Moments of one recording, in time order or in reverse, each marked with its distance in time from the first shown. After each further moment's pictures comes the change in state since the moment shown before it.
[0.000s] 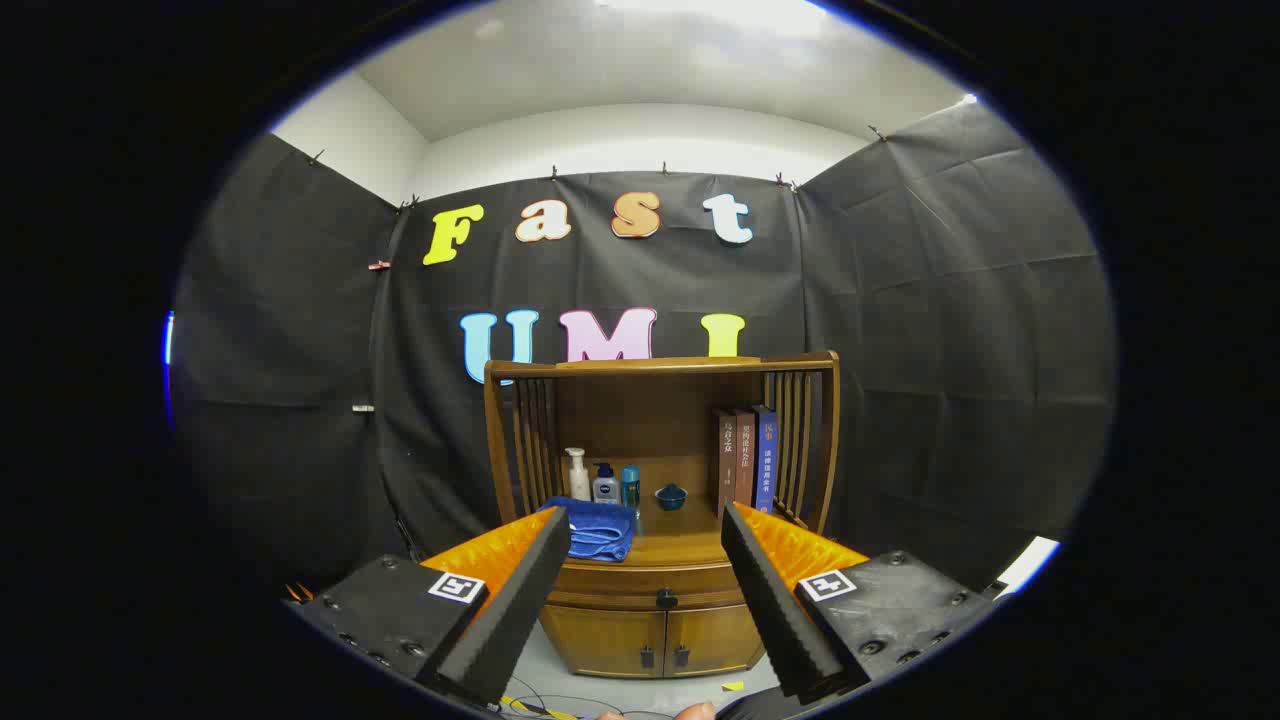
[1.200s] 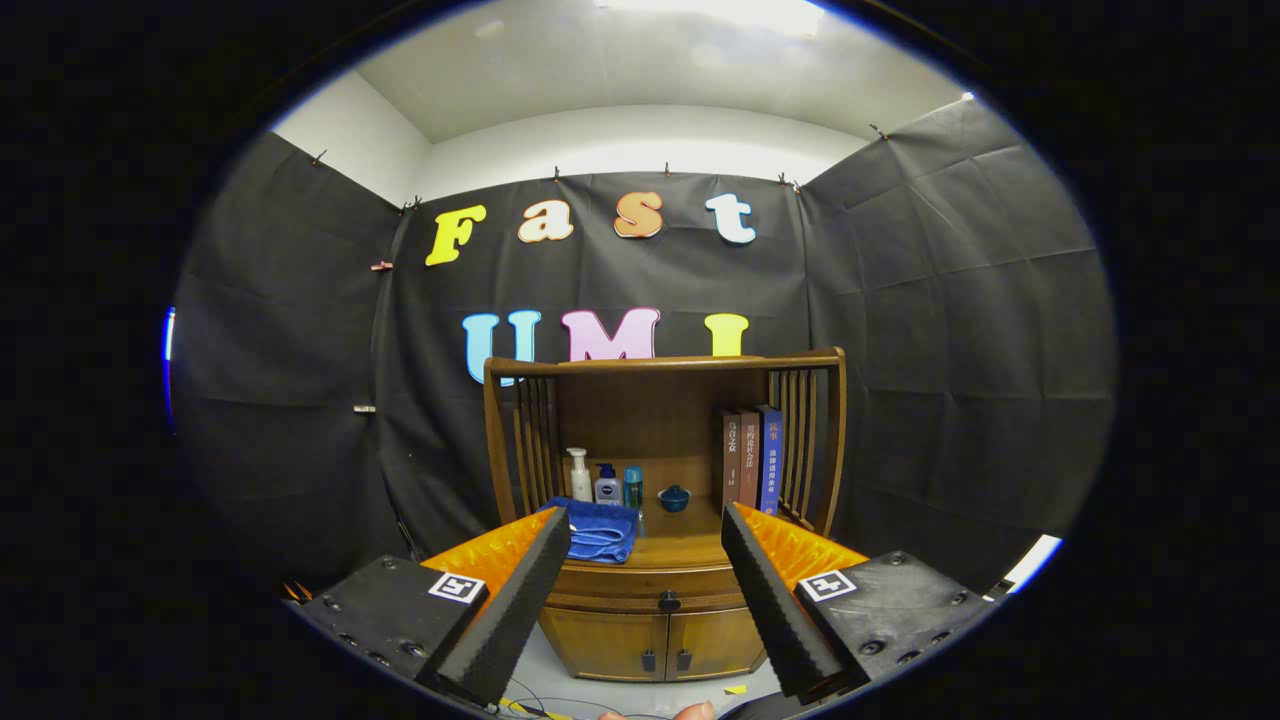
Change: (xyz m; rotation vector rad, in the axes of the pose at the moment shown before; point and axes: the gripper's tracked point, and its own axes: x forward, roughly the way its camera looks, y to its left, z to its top) arm 0.023 -0.003 -0.021 0.000 -0.007 0.020
